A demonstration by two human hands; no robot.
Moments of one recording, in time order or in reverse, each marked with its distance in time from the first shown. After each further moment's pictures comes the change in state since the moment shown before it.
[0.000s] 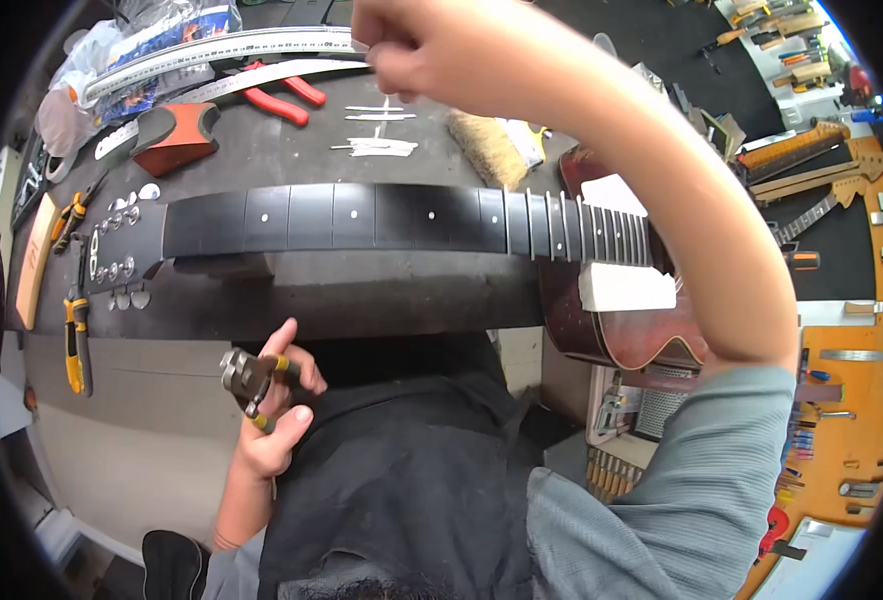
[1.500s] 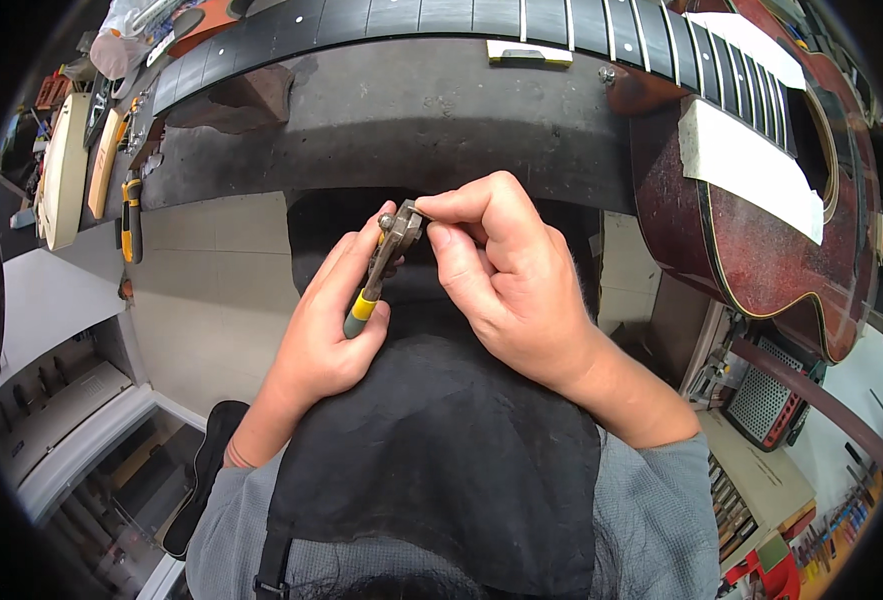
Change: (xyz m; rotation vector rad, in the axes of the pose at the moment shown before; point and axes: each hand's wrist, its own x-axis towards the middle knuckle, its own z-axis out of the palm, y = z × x) left_hand 0.000 0.019 0.097 0.888 -0.010 -0.201; right_hand -0.234 -0.028 0.235 1.124 0.458 0.109
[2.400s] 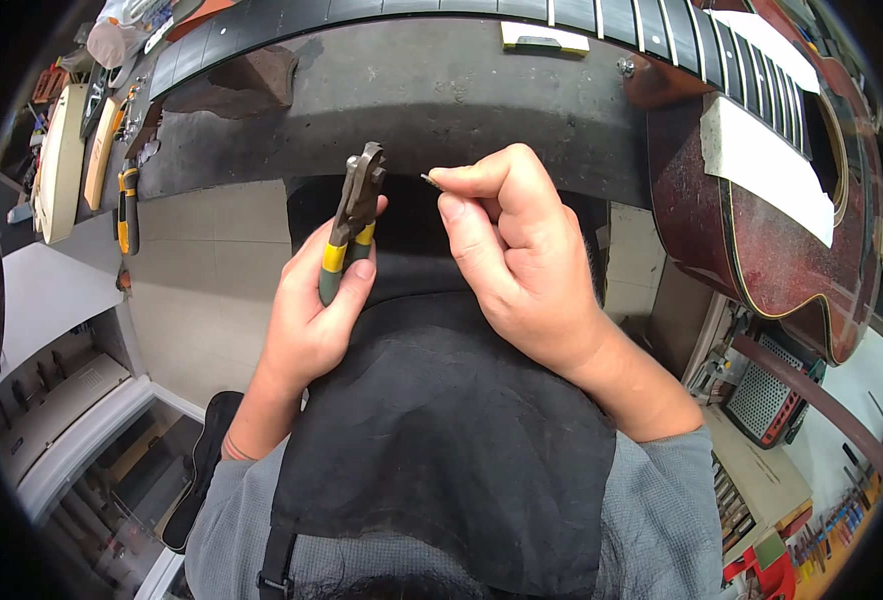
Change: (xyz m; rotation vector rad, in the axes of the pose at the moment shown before) left_hand 0.002 -0.031 0.002 -0.051 0.259 0.104; right_hand 0.007 0.005 0.003 -0.026 0.035 -0.017
